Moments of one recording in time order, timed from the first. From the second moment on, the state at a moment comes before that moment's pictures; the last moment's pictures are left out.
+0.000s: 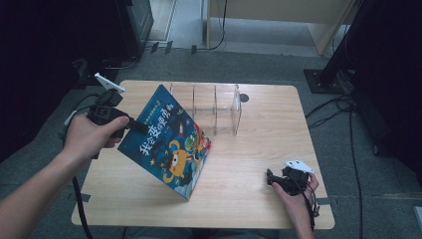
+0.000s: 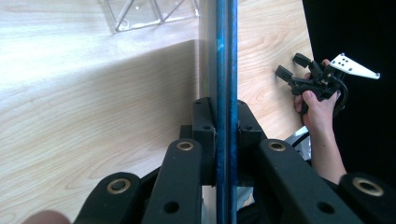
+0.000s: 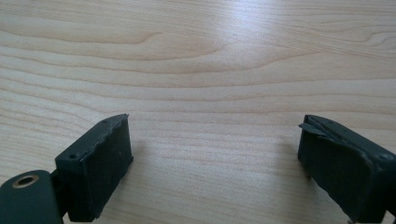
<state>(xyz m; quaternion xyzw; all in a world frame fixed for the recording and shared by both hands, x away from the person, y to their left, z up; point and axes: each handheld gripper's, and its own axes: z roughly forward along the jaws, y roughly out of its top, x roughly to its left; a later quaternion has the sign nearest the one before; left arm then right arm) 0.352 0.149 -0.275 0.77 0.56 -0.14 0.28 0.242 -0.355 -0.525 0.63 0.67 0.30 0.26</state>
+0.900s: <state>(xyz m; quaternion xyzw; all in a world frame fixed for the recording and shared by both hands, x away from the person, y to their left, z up) 0.354 0.182 -0.255 0.77 0.57 -0.10 0.27 0.242 -0.354 -0.525 0.63 0.67 0.30 0.26</state>
